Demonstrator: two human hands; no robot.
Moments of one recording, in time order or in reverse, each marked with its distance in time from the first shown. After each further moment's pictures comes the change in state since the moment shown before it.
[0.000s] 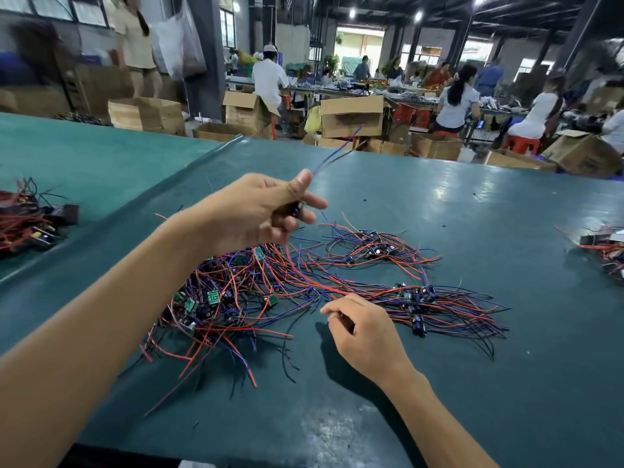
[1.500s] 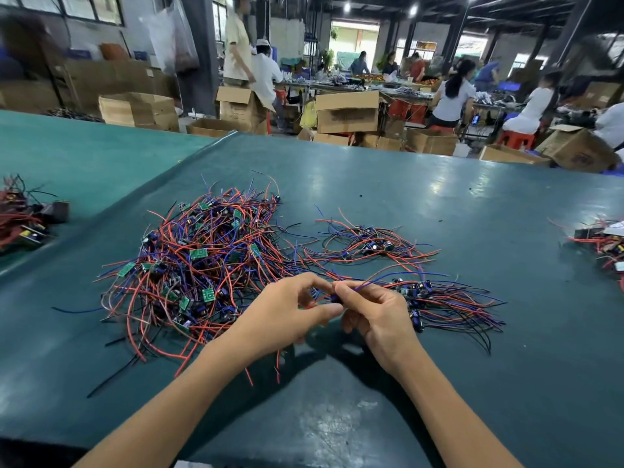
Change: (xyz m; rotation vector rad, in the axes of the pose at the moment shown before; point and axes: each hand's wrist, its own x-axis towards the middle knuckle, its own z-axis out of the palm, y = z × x) left_hand -0.023 -0.125 0.058 0.512 0.127 0.104; right_hand 0.014 0.007 -0.006 1.138 0.043 0.443
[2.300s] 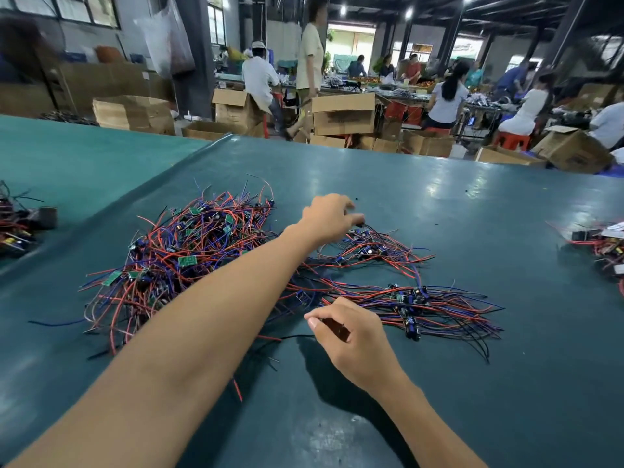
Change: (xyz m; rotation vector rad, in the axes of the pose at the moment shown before) left_hand 0.193 0.040 0.004 0.511 0.091 0.010; right_hand -0.014 0.011 0.003 -0.899 -0.066 -0.489
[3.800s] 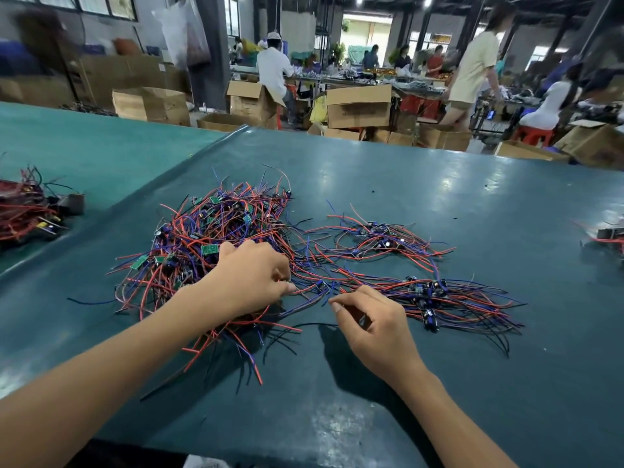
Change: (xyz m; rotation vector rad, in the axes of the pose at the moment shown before) left_hand -0.169 -0.077 -0.054 0.384 -0.080 -0.030; right_hand 0.000 -0.001 0.001 -0.109 0.077 -0.112
